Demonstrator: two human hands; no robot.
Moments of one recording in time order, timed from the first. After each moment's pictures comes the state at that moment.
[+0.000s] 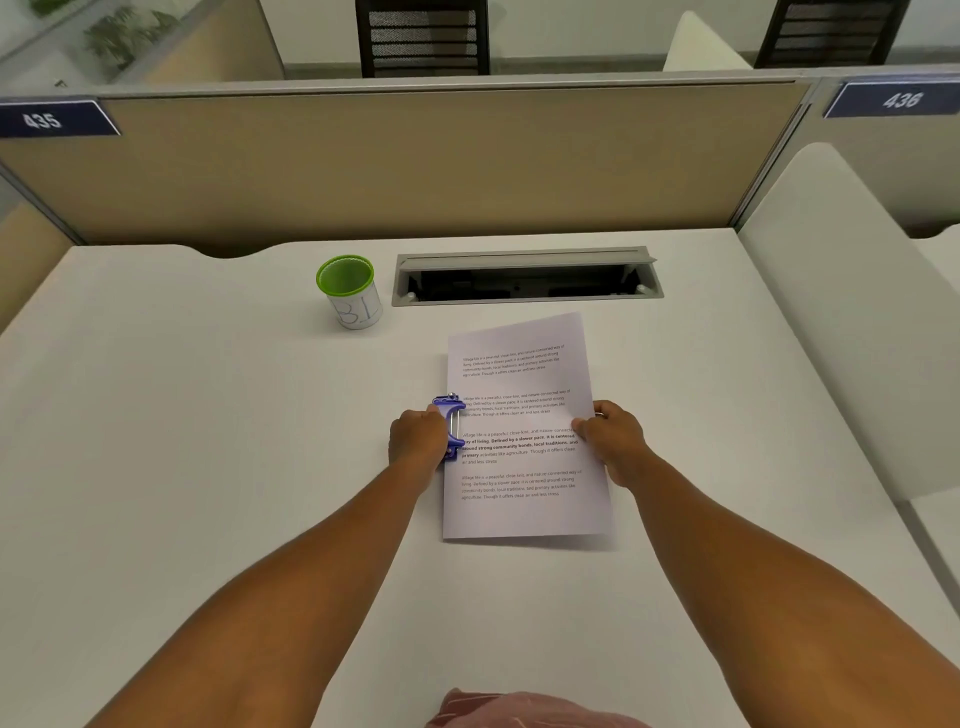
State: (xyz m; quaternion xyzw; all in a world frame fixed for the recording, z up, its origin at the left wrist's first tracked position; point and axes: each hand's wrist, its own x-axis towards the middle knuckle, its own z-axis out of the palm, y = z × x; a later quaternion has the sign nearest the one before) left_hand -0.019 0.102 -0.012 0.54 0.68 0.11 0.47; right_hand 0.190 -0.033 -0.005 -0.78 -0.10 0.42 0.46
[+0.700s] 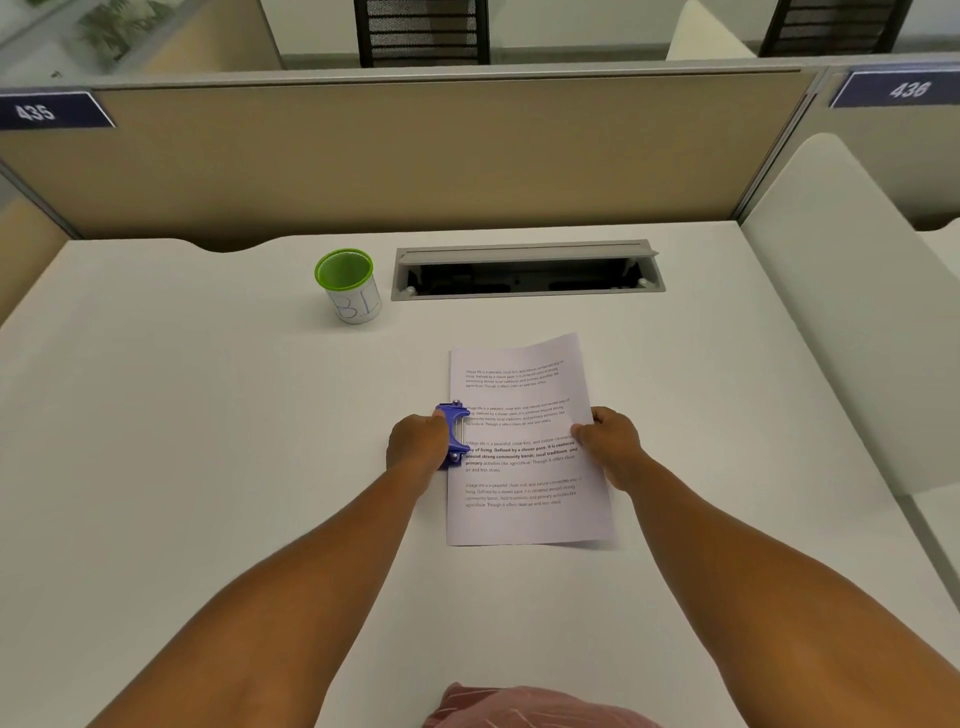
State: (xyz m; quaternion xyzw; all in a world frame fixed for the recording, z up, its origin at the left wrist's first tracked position) left_hand -0.025 0.096 -0.018 0.59 0.67 0.08 0.44; right_hand 0.183 -0.038 -0.014 -0.81 -0.15 0.41 0.40
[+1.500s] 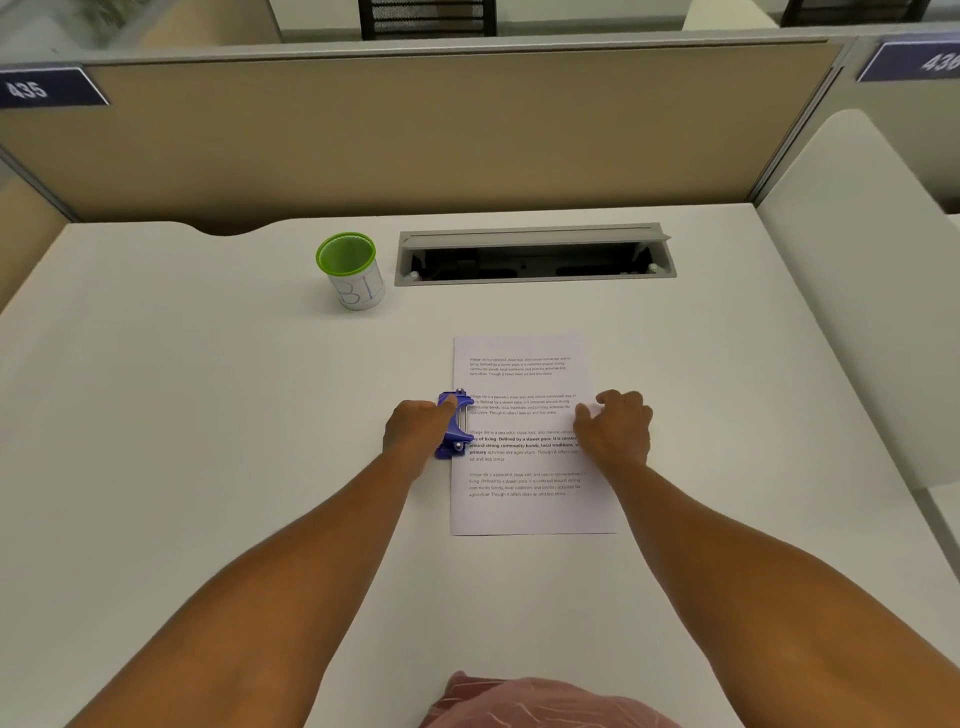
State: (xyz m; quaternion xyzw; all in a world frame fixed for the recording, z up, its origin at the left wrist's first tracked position) left_hand -0.032 0.104 -0.016 0.57 0.66 0.09 0.48; right_hand 0.171 -0.032 -0.025 -0.92 -0.25 0.19 0.22
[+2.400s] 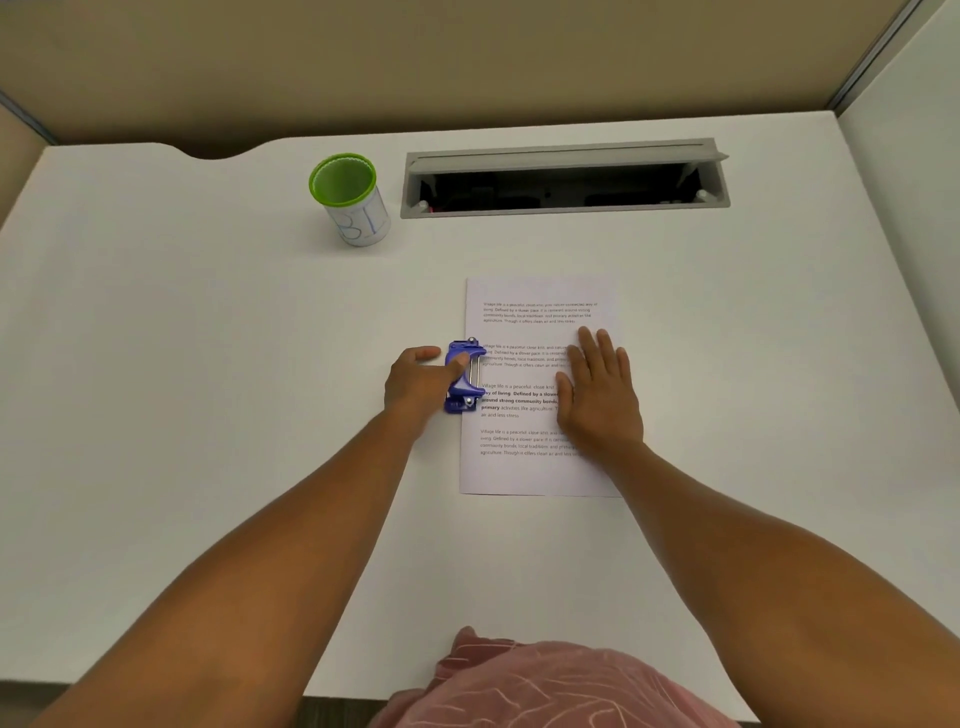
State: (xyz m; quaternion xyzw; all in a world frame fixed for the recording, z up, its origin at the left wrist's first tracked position) left_hand -0.040 0.117 -0.041 0.51 0.67 0.13 0.52; right_hand 0.147 -0.029 -0.072 -0.84 -0.52 0.09 0.14
